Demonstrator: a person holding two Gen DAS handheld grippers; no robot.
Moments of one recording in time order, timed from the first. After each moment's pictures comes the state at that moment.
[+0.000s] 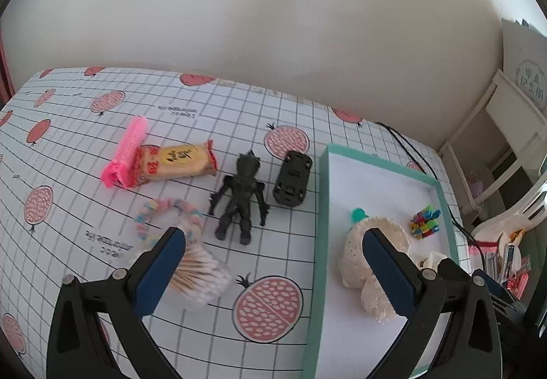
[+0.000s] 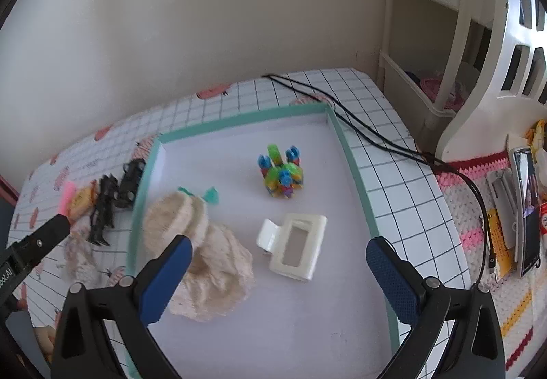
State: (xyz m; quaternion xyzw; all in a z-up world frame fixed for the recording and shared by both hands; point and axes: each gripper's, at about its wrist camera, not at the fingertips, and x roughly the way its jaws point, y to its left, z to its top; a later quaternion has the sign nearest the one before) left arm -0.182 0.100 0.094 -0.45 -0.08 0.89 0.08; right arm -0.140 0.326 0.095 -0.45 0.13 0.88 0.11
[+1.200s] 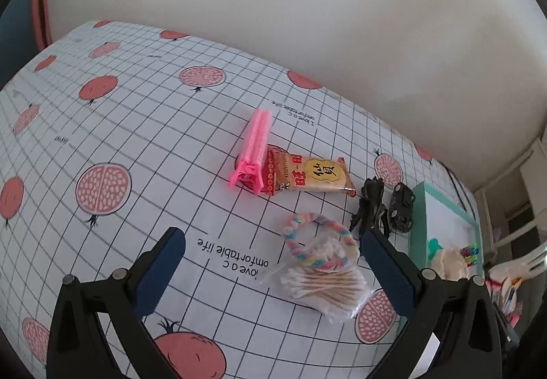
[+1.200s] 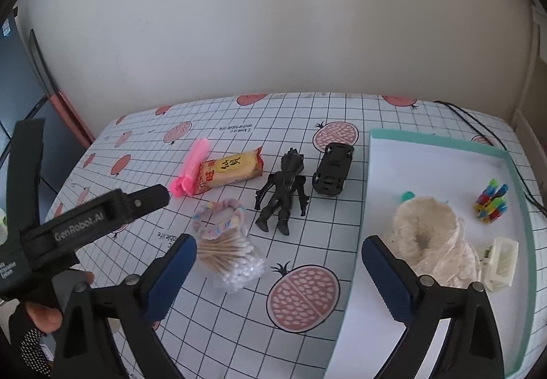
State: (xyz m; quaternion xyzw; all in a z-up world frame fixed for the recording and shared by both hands) left arm -0.192 -0.035 0.073 -0.47 -0.15 0.87 0.01; right arm -0.162 0.144 0.093 -0.43 0.07 0.89 -0.09
